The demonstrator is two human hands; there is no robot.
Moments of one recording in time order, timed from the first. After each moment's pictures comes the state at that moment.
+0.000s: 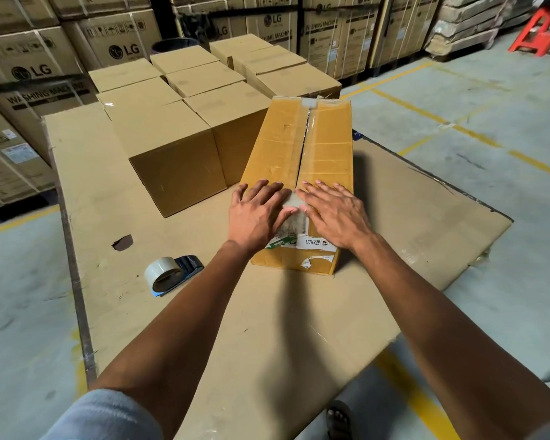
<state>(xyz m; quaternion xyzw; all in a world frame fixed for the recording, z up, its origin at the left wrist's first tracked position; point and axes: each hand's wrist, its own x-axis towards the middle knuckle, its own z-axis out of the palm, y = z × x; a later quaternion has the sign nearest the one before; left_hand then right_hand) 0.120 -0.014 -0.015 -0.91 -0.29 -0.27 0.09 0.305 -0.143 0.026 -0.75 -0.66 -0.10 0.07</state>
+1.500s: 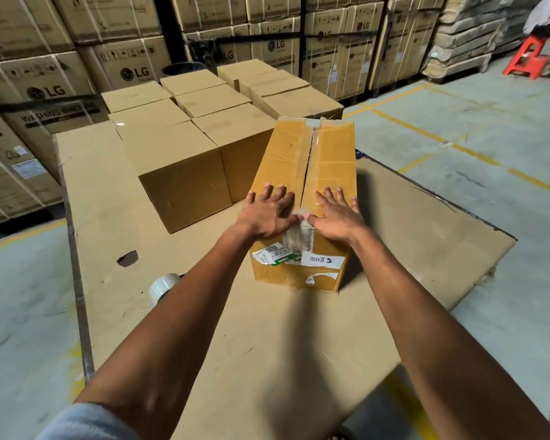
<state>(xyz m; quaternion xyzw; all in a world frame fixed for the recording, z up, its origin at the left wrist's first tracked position) 0.141 0.017 0.050 -0.94 -0.31 0.01 -0.13 0.307 -0.109 0.055 -0.84 -0.51 0.18 0.07</state>
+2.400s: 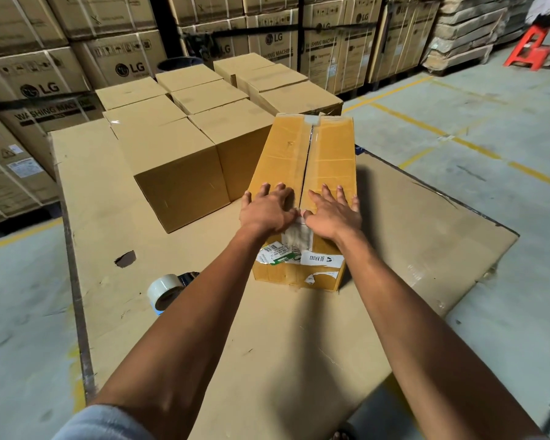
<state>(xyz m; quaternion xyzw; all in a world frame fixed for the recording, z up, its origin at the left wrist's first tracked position) 0.161 0.007 0.051 -0.90 -0.41 -0.01 -0.16 0.294 -0.098 0.054 -0.87 -0.47 0.15 0.08</state>
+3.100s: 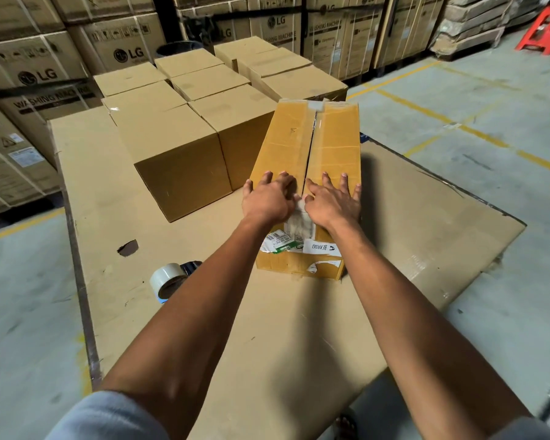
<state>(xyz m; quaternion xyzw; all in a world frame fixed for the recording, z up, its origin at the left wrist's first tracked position) 0.161 0.002 0.051 -0.88 -0.44 -0.03 -0.17 0.281 -0.090 0.051 -0.88 -0.45 0.11 0.08</state>
